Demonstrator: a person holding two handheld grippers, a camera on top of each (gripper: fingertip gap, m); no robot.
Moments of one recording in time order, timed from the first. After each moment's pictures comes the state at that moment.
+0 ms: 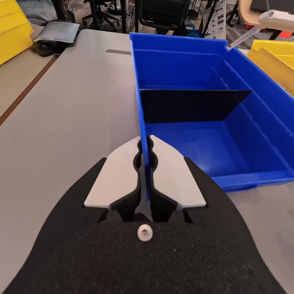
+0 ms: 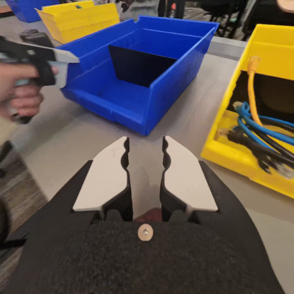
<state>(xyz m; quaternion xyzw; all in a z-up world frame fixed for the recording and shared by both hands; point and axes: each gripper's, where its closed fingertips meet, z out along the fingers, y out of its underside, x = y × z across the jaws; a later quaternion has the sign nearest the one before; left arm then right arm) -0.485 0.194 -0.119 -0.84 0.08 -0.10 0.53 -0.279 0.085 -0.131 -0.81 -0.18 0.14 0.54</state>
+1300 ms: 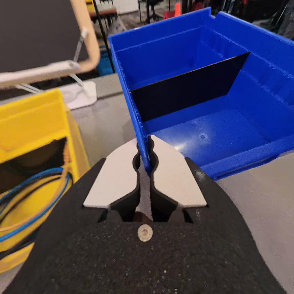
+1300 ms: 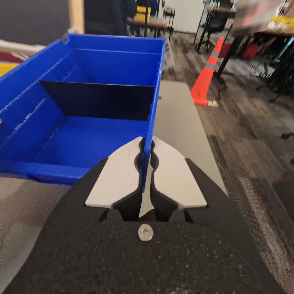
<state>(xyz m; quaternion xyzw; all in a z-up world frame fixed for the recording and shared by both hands) 0.086 0.102 -0.058 -0.78 0.26 -0.13 0.55 0.267 0.035 -0.046 -0.81 0.06 -0.10 0.58</state>
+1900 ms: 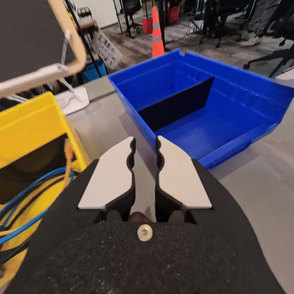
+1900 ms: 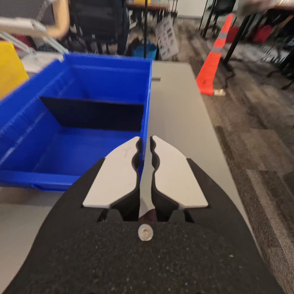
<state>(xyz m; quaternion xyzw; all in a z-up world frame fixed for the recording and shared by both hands) 0.072 0.080 -0.081 -0.75 0.33 -0.14 0.56 0.287 0.027 -0.090 -0.82 0.07 -0.08 0.57</state>
